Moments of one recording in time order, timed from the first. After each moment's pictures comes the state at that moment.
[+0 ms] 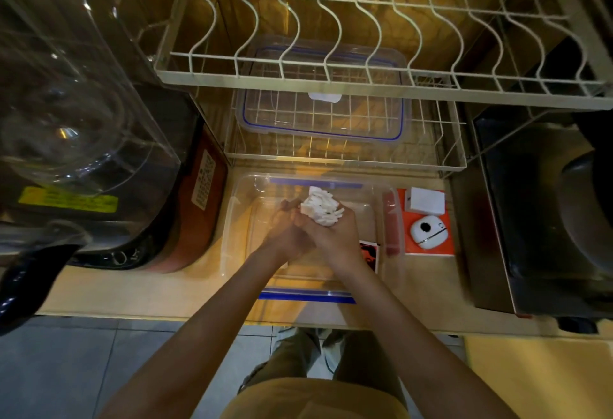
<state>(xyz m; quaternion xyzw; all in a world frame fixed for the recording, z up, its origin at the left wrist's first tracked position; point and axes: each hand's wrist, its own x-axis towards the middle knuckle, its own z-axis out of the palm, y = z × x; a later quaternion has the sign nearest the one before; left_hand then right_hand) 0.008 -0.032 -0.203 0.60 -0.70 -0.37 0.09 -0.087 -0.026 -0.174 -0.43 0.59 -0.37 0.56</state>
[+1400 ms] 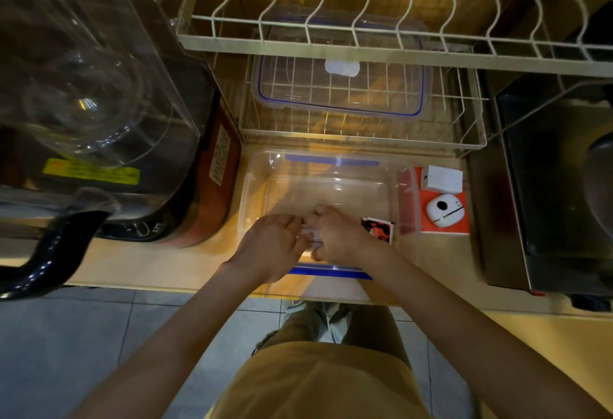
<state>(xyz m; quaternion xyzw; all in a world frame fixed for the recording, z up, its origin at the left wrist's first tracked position) 0.047 0.025 -0.180 0.61 -0.72 -0.33 0.00 -0.093 -0.024 -0.203 -0.81 0.44 0.13 0.37</state>
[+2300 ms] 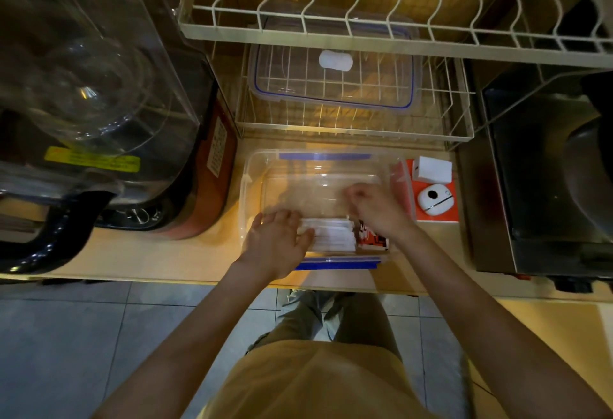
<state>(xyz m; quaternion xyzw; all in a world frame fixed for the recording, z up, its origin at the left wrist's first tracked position) 0.032 0.038 -0.190 0.65 -0.69 -0.31 -0.07 -0.138 -0.034 -0.173 -0.58 0.63 -0.06 0.52</state>
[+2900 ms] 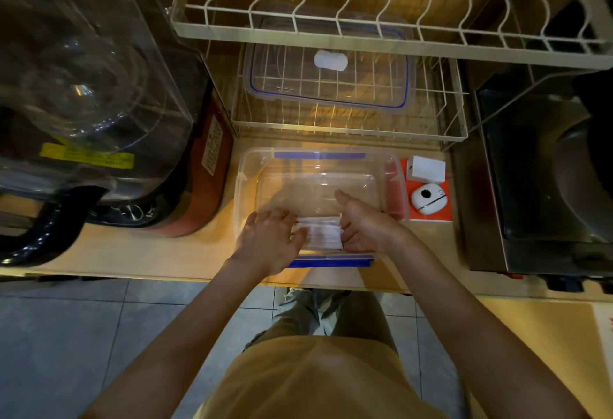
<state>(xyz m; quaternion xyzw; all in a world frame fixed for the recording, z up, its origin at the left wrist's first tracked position) 0.029 0.036 -0.187 0.67 -0.68 -0.31 -0.07 -0.130 -0.021 -0.171 -0.28 0.67 0.02 0.68</state>
